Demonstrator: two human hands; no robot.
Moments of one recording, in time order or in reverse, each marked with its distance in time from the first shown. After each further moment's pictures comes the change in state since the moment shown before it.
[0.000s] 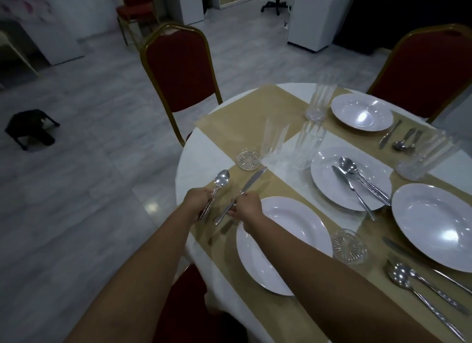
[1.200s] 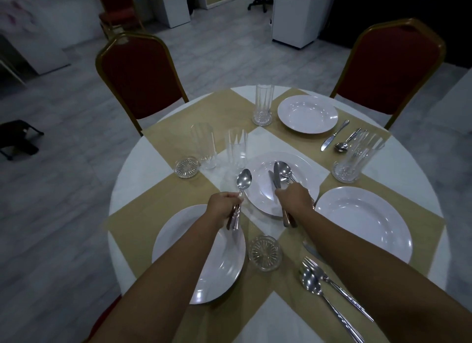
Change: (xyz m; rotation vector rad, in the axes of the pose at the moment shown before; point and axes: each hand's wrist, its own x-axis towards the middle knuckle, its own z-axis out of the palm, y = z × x) left_hand -0.057 0.058 0.258 -0.170 -0.107 -0.009; right_hand 0.058 -0.069 -0.311 -0.827 0.304 -0.163
